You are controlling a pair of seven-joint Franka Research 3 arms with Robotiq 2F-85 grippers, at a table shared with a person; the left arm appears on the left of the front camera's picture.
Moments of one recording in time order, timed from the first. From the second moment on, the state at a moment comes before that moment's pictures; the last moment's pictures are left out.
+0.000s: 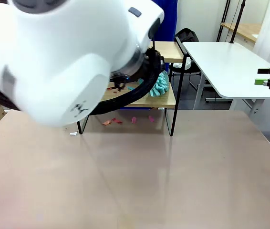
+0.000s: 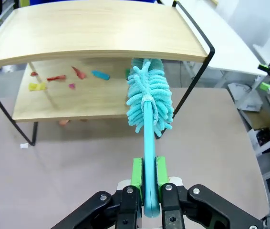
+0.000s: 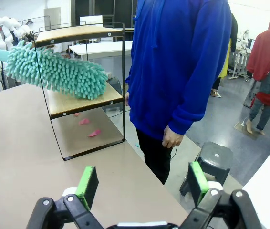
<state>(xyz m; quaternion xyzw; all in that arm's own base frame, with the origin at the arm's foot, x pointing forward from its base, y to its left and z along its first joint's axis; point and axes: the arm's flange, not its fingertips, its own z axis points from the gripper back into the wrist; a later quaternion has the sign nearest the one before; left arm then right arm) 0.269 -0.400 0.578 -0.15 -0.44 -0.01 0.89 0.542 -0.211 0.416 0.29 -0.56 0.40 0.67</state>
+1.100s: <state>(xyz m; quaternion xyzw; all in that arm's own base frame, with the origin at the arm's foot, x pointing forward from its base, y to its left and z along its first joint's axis) 0.298 -0.442 0.520 -0.16 -0.32 -0.03 0.93 0.542 -0.211 0.416 0.29 -0.56 0.40 0.67</state>
